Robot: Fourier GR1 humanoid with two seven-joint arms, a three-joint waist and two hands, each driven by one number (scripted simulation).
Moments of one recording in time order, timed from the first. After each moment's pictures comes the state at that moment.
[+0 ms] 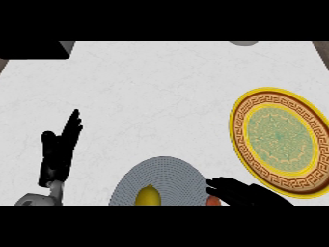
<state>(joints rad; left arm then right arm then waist) -0.04 0.25 -0.18 -1.43 0.09 0.30 0.18 0.16 -0.47 0.47 -1.78 0.56 0.44 -0.27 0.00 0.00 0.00</state>
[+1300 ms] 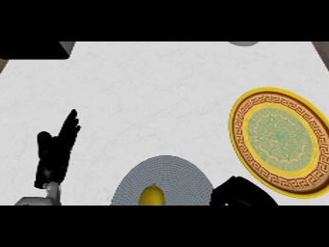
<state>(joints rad) -0.01 0.18 -0.08 -1.48 0.00 0.20 0.21 0.15 -0.30 0.44 -1.63 0.78 0.26 -0.41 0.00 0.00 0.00</state>
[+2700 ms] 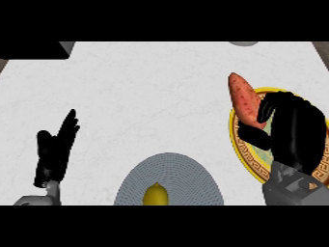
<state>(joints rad) -0.02 0.17 -0.06 -1.46 -0.02 0.19 0.21 -0.25 -0.04 0.15 -1.88 1.31 0.00 0.69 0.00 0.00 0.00</state>
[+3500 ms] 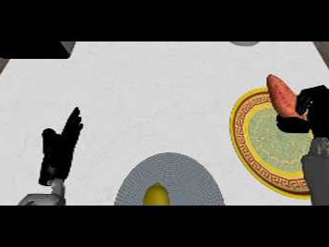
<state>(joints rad) -0.03 0.13 -0.05 -1.47 -0.06 0.18 0.22 -0.29 -0.20 -0.16 -1.57 1.07 0.00 0.51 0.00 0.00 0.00</state>
